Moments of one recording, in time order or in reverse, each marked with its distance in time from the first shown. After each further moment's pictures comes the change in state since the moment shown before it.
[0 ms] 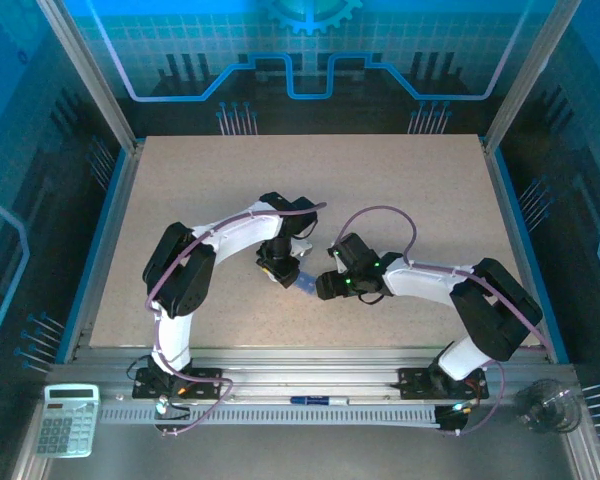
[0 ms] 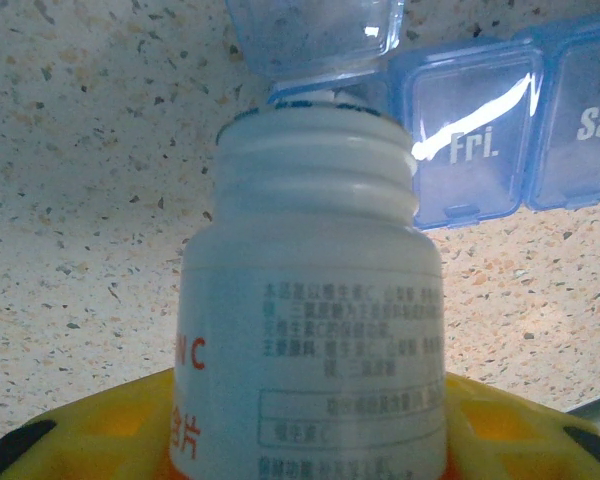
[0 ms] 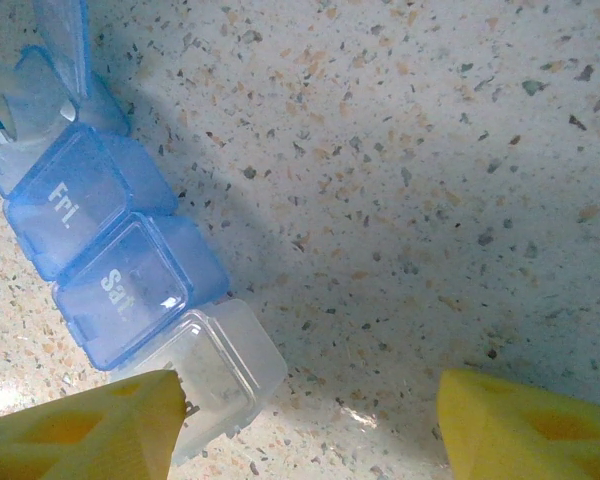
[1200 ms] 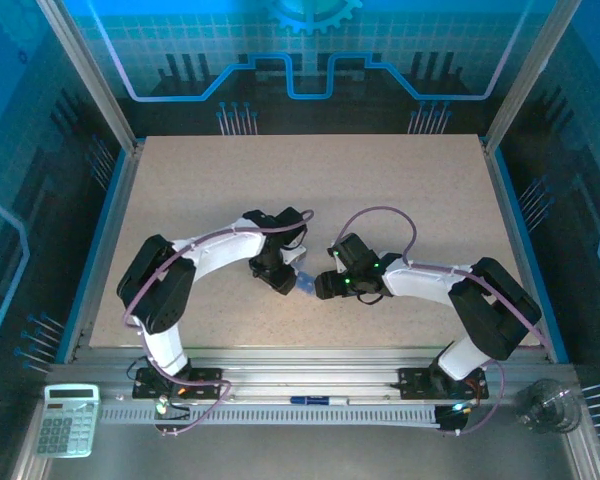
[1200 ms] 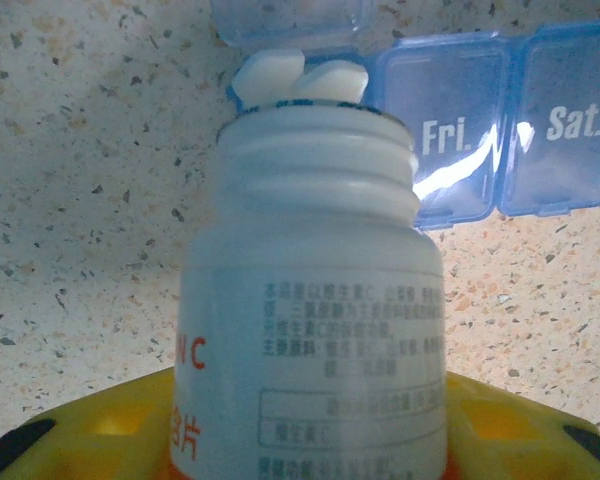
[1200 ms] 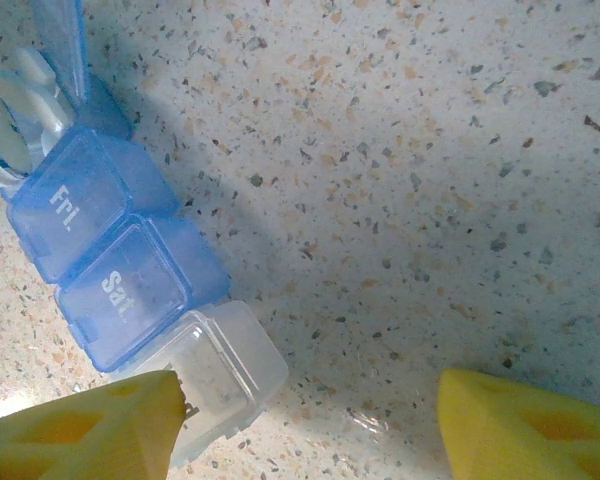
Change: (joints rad) left arm -0.001 -0.177 -0.276 0.274 0.037 -0.088; right arm 0.001 0.007 -0.006 0.026 -0.007 0.026
